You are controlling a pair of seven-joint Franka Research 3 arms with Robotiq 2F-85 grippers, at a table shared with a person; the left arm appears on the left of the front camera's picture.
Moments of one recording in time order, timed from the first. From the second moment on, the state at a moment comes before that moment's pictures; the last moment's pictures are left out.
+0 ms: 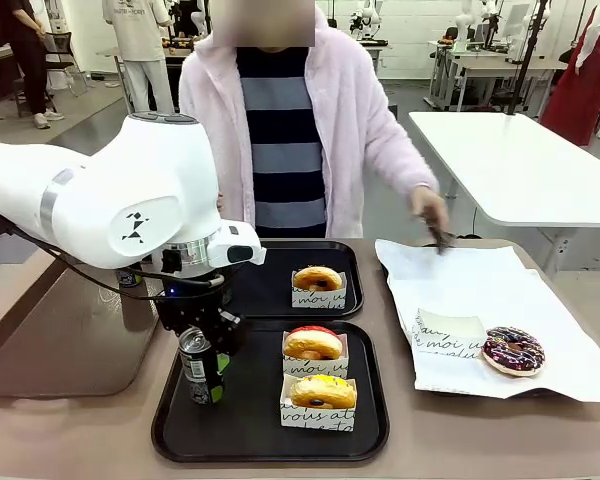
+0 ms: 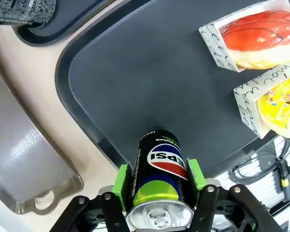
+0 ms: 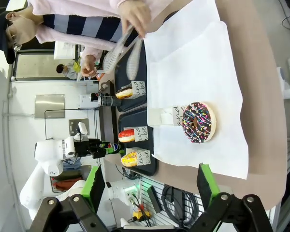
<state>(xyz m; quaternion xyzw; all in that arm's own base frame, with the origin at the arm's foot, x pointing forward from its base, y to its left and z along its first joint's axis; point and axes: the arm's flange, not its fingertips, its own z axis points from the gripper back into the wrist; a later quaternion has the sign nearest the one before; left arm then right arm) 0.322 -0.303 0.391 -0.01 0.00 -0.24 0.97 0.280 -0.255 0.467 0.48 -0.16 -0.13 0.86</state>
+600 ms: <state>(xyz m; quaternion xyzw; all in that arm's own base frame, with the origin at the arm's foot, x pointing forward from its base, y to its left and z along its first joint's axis) 0.319 -0.300 0.374 0.01 -0.01 -0.26 0.97 0.280 -0.255 0.467 0.48 -0.16 -0.13 0.86</state>
